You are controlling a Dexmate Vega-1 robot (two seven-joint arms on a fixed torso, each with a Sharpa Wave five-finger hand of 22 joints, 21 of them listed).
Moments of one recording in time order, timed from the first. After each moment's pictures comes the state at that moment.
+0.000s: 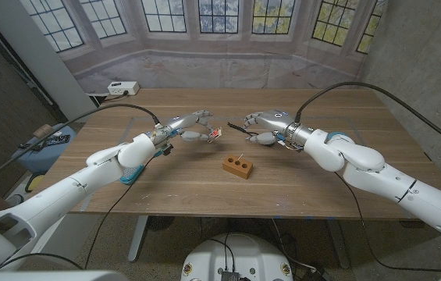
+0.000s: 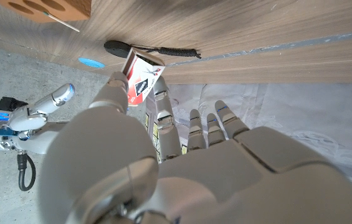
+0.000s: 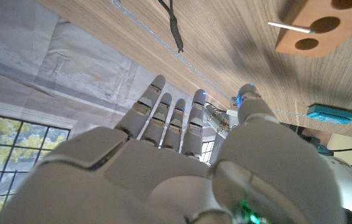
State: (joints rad) left arm 0.74 0.82 0.59 -1.44 0.31 -0.51 0.08; left_hand 0.95 0.05 0.39 -0.15 0.21 0.90 0.02 0.21 0.21 0.20 0.10 0.20 0.18 0.04 0.09 0.18 0.17 0.15 0.08 0.20 0.17; right arm -0.83 -0.90 -0.62 -1.95 -0.74 0.06 0.01; right_hand 0.71 0.02 0.39 -0.18 0.18 0.56 -0.03 0.26 0.19 0.34 -0.06 0.22 0.19 0.29 -0.04 0.24 0.19 0.50 -0.05 0.21 0.17
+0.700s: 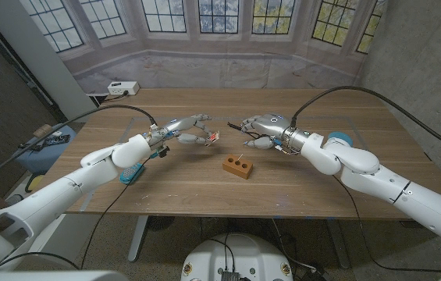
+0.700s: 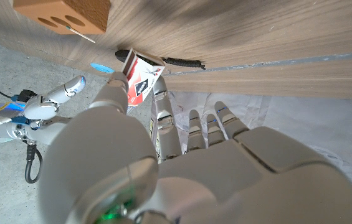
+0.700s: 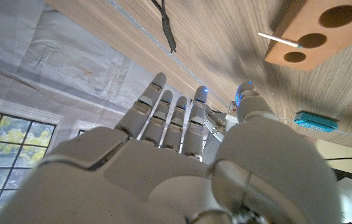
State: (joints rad) left arm 0.73 0.83 0.58 -1.40 0.26 -0.57 -0.01; left_hand 0.95 0.05 0.39 -0.15 0.21 0.90 0.02 0.21 0.21 0.19 0.09 0.20 0.18 0.04 0.09 0.18 0.17 0.14 0.07 0.20 0.17; right arm -0.82 -0.88 -0.64 -1.89 -0.81 0.12 -0.05; right_hand 0.75 0.02 0.39 -0.17 0.18 0.62 -0.03 0.27 0.20 0.39 -0.06 0.23 0.19 0.34 -0.04 0.24 0.19 0.54 -0.05 0.21 0.17
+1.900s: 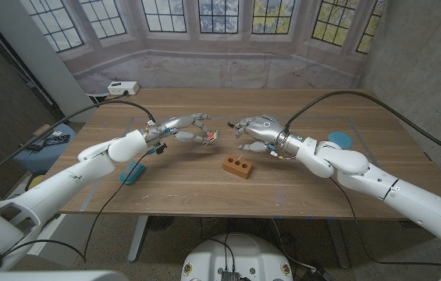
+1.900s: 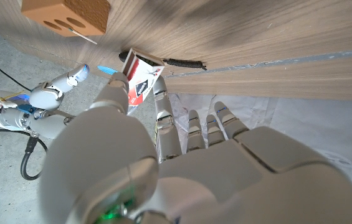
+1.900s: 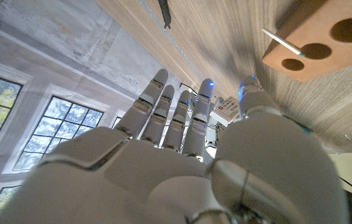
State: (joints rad) left arm 0.65 0.80 0.60 -1.27 0.25 -0.69 -0.07; left_hand 0.95 0.06 0.39 -0.15 0.20 0.91 0.02 0.21 0.21 0.19 0.08 0.20 0.18 0.04 0.09 0.18 0.17 0.14 0.07 0.20 0.17; right arm -0.75 -0.84 -0.73 -1.78 -1.00 0.22 -0.23; right_hand 0.81 0.01 0.38 -0.17 0.18 0.74 -0.06 0.29 0.20 0.48 -0.08 0.23 0.19 0.41 -0.04 0.27 0.20 0.59 -0.06 0.21 0.17
